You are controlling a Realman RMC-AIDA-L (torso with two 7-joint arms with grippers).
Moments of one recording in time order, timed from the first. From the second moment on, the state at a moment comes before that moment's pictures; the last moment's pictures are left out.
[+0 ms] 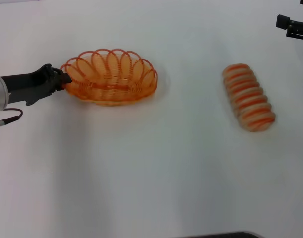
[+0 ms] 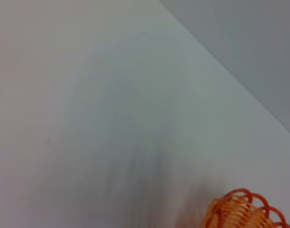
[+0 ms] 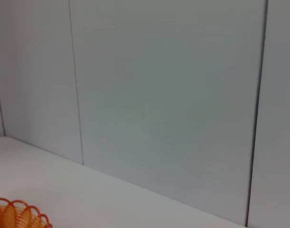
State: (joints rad) left arm -0.31 -2.18 1.17 1.11 2.21 1.01 -2.97; right arm 0.43 2.07 -0.32 -0.88 -2.02 -1.51 1.30
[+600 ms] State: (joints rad) left arm -0.33 -2.17 1.11 1.10 2.20 1.09 -2.93; right arm 0.43 2.07 -0.32 -0.88 -2.02 -1.50 1.30
